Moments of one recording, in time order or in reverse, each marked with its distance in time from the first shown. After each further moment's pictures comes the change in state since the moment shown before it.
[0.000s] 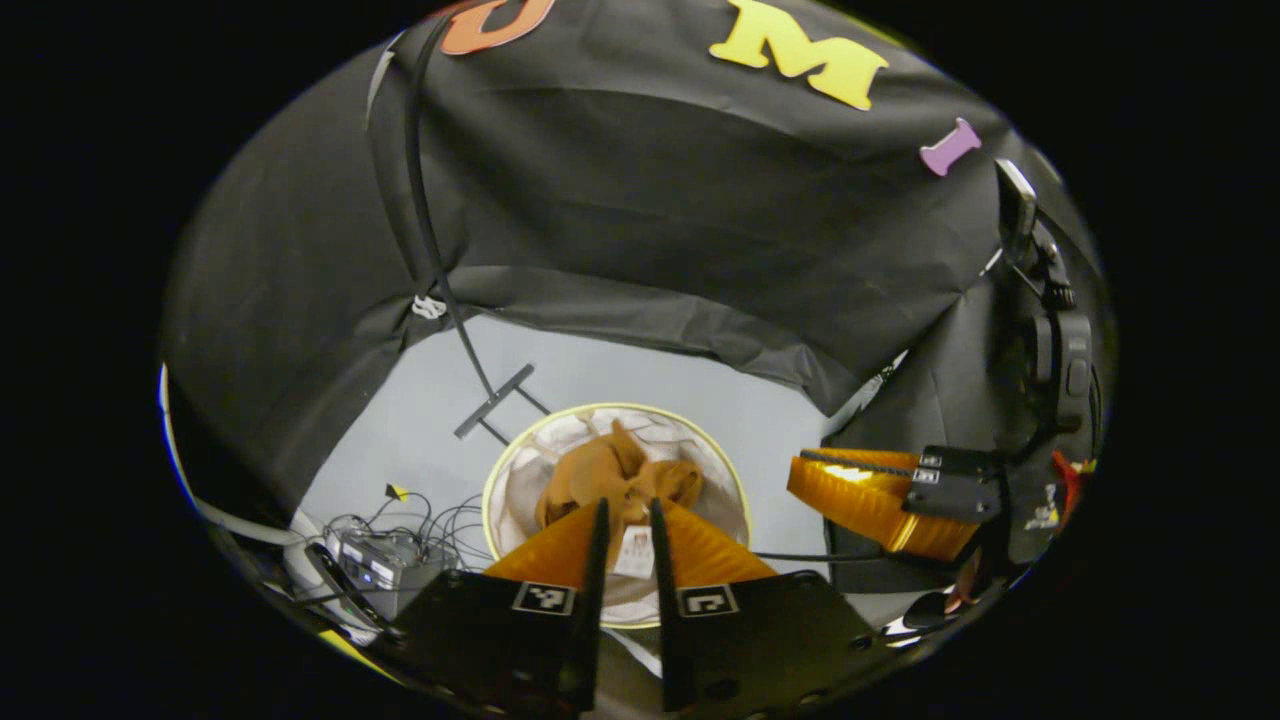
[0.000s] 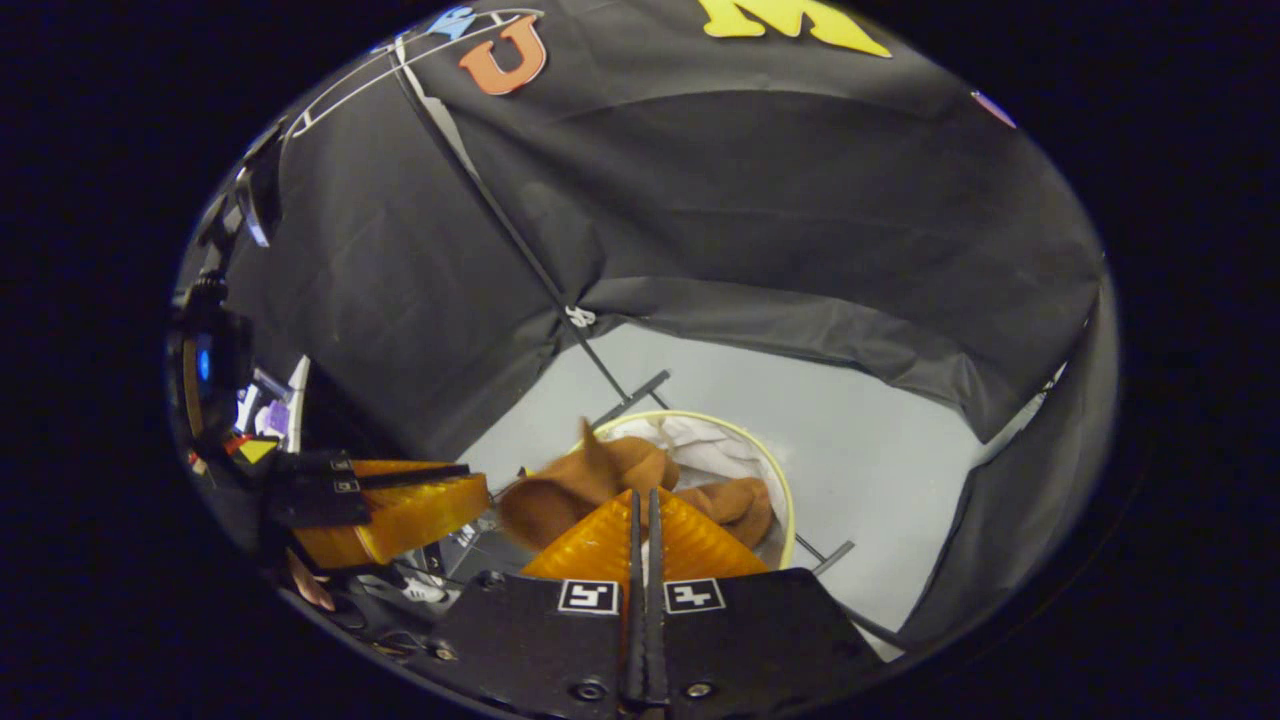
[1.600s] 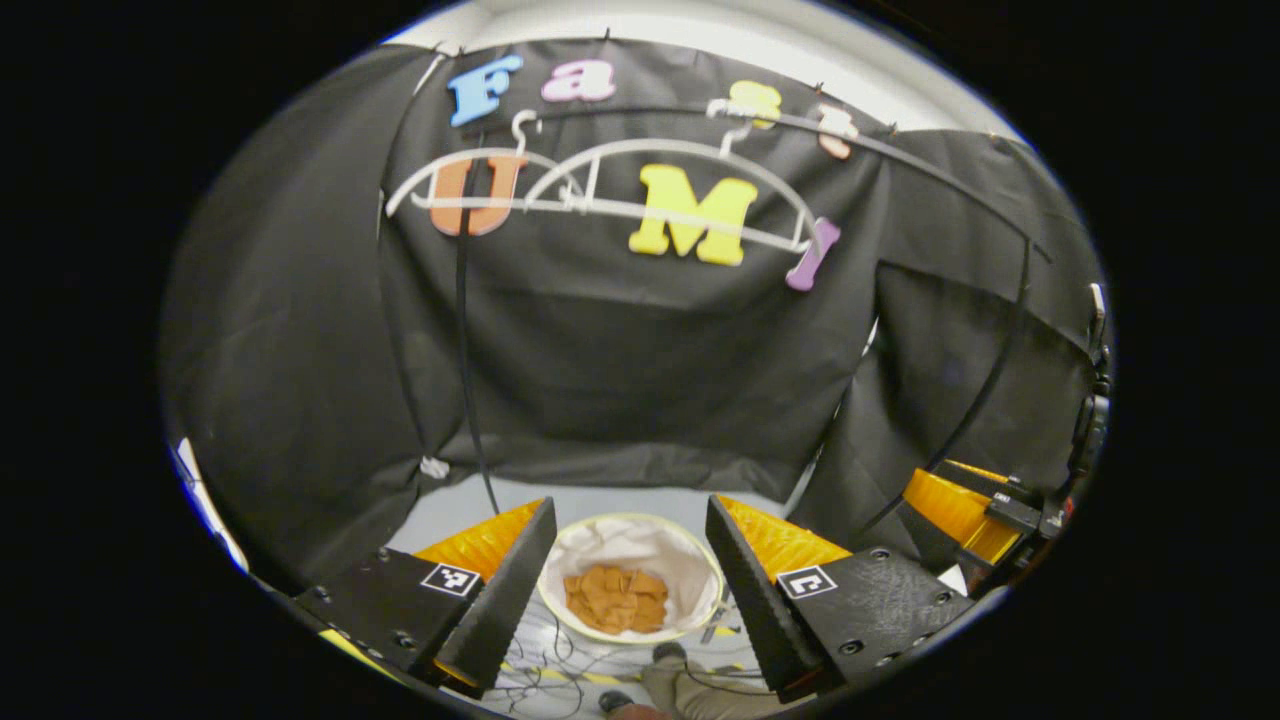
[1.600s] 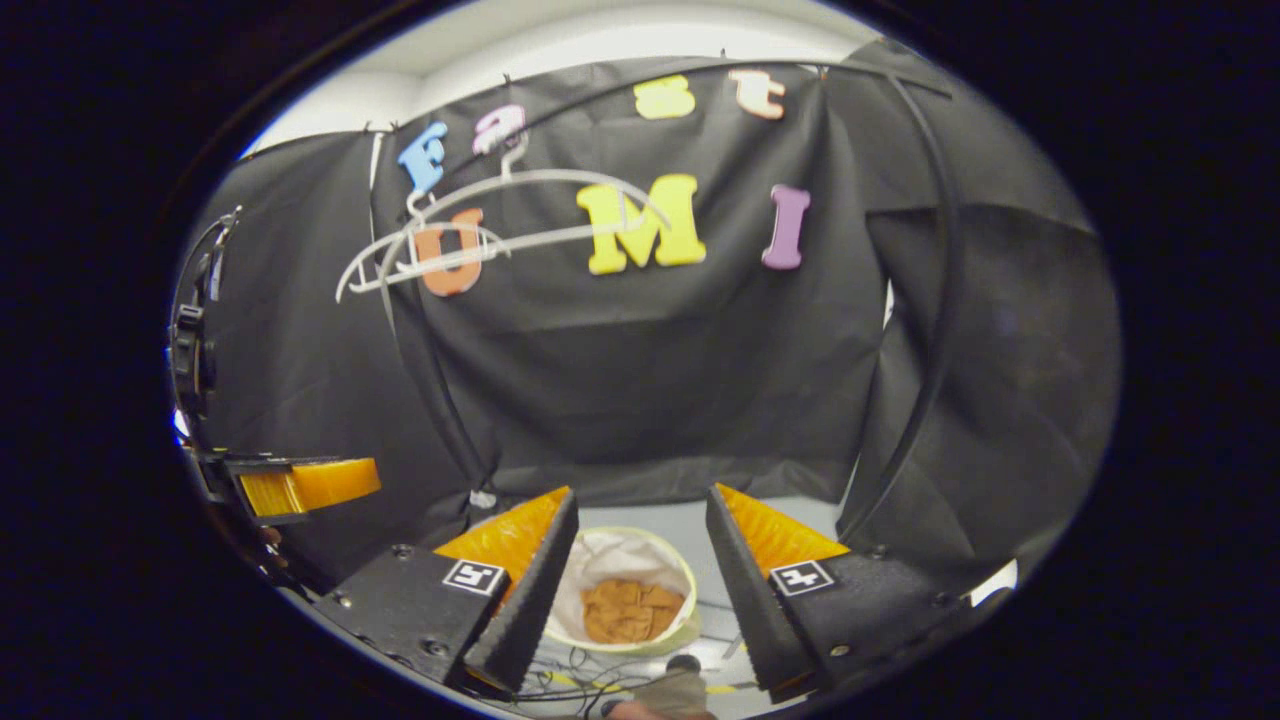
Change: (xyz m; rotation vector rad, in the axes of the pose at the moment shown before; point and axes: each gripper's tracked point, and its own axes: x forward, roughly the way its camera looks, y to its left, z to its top) left arm -0.309 0.003 0.035 0.226 -0.608 -0.154; right arm -0.368 0.094 -0.055 0.173 -0.802 -0.395
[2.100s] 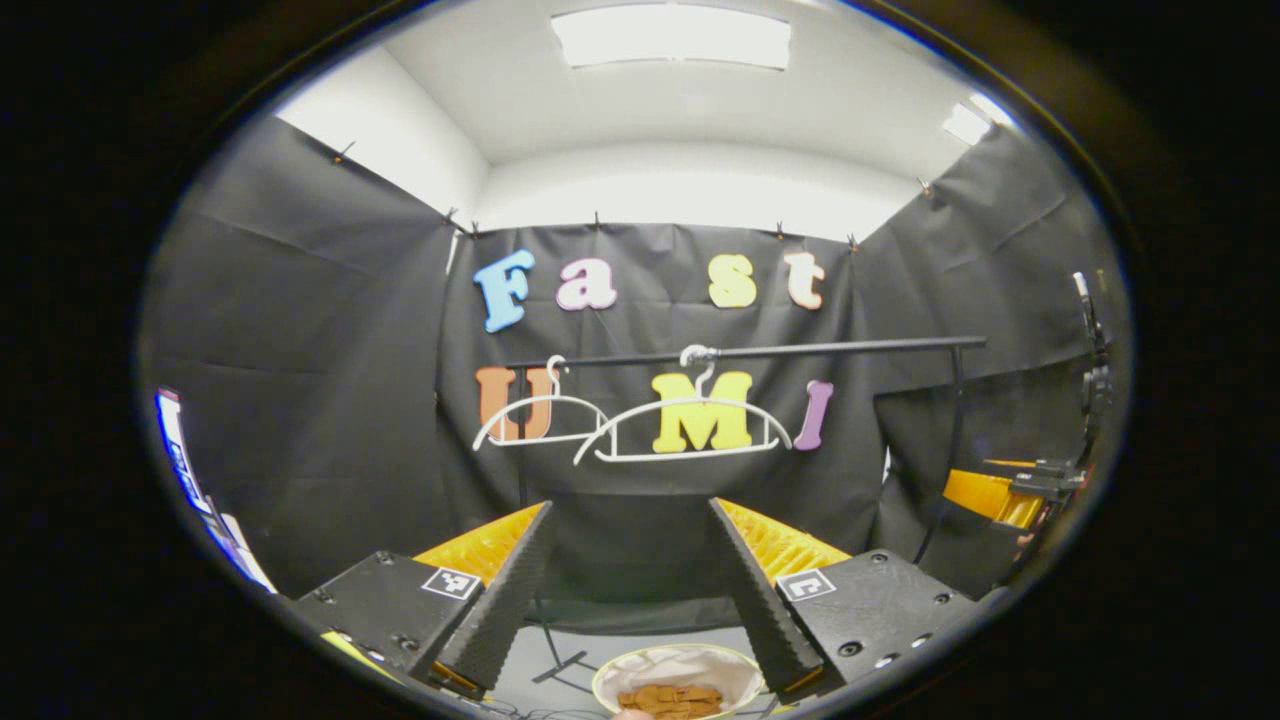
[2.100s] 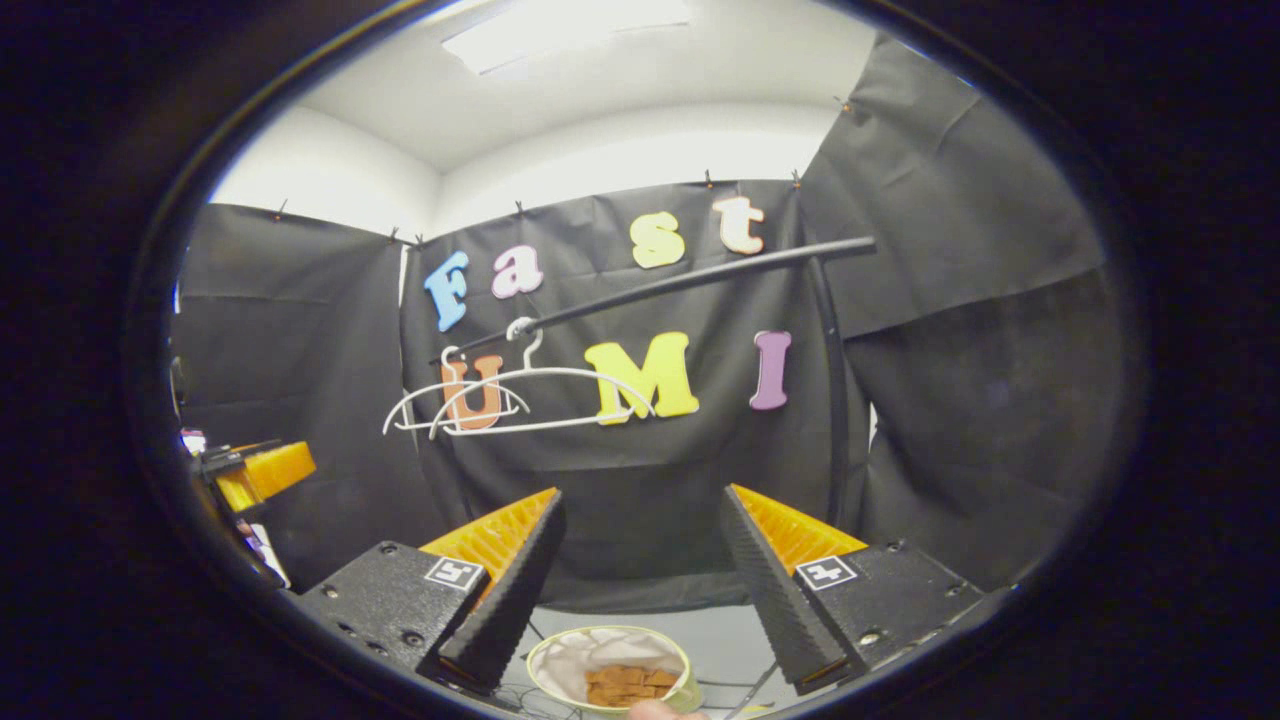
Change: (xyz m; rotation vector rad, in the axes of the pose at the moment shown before) left arm -0.101 -0.020 0.090 0.114 -0.540 0.110; right arm -0.097 -0.040 0.068 -0.025 -0.348 0.052
